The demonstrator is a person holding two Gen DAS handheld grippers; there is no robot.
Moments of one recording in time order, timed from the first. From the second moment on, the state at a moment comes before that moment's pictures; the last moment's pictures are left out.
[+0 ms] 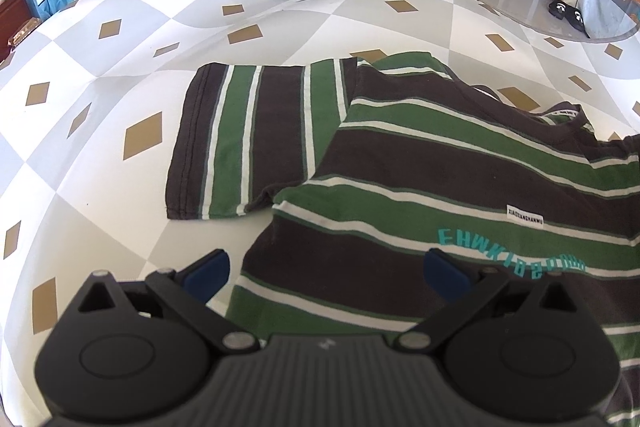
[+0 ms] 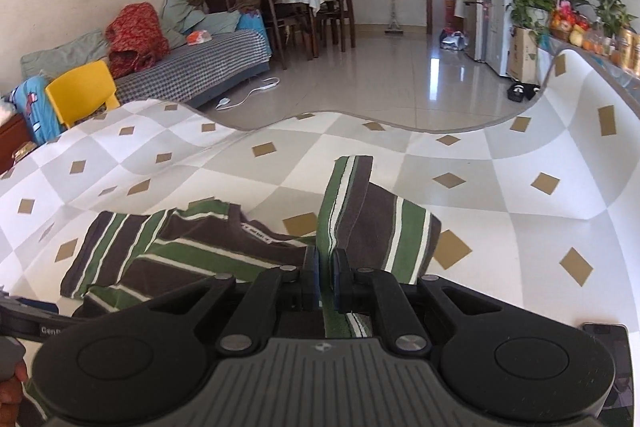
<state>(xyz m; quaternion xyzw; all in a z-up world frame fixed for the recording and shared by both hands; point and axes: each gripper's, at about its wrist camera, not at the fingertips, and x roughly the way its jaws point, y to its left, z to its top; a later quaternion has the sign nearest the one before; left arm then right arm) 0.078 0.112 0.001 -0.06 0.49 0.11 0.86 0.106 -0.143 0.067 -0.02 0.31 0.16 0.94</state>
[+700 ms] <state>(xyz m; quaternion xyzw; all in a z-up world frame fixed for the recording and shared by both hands) 0.077 0.166 0.000 -0.10 0.49 0.15 0.85 0.134 -0.107 -0.008 -0.06 0.43 0.16 0.88</state>
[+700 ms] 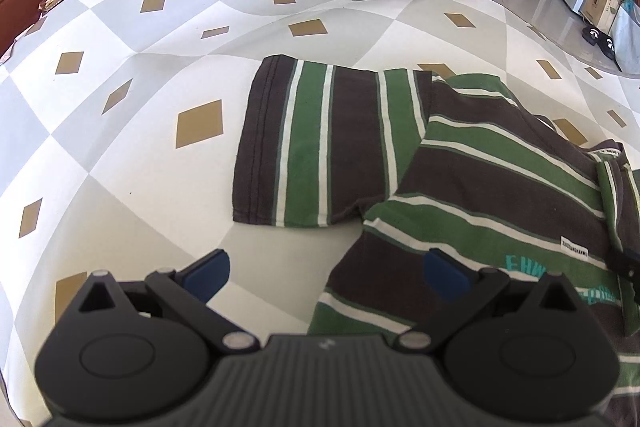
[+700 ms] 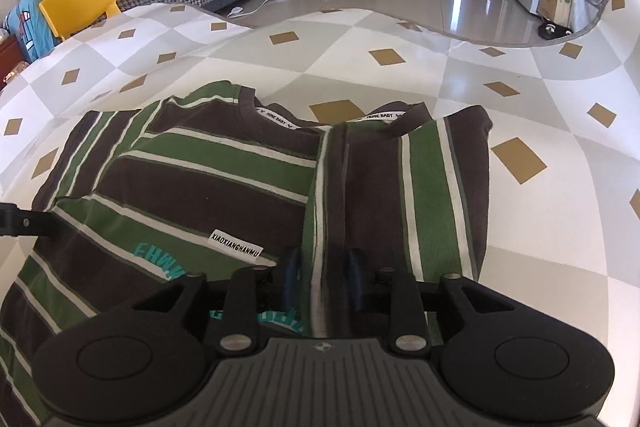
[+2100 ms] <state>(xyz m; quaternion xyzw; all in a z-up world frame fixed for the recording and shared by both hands) 0.135 0.225 -0.026 -0.13 0.43 0.21 0.87 0.098 -0.091 0.033 -0.02 0.44 0.15 0.89</state>
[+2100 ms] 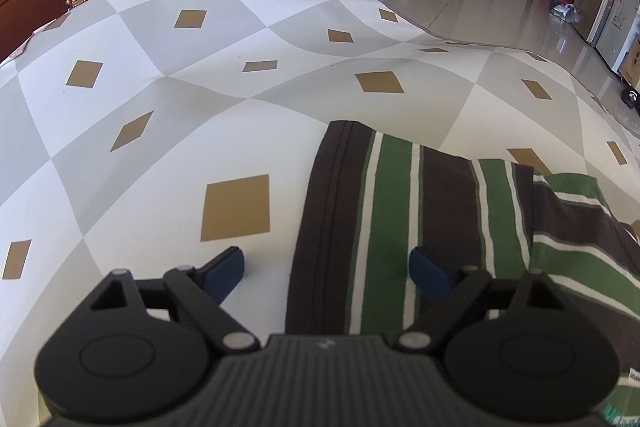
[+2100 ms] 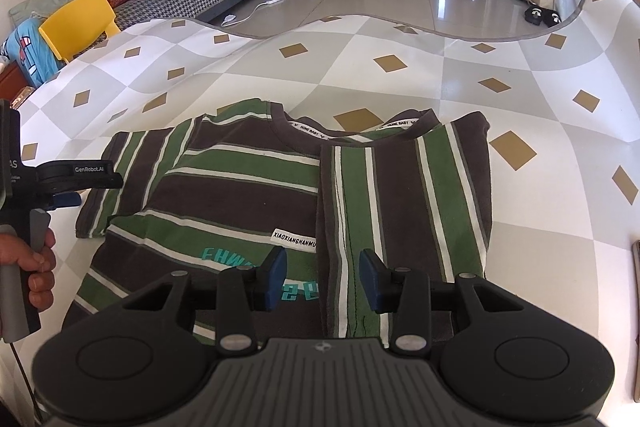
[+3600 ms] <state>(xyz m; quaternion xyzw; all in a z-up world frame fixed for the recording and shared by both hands) 0.135 0.243 -0.023 -0.24 0.40 0.18 0.87 0.104 -0.090 0.027 -0.01 0.44 0.15 0.88</state>
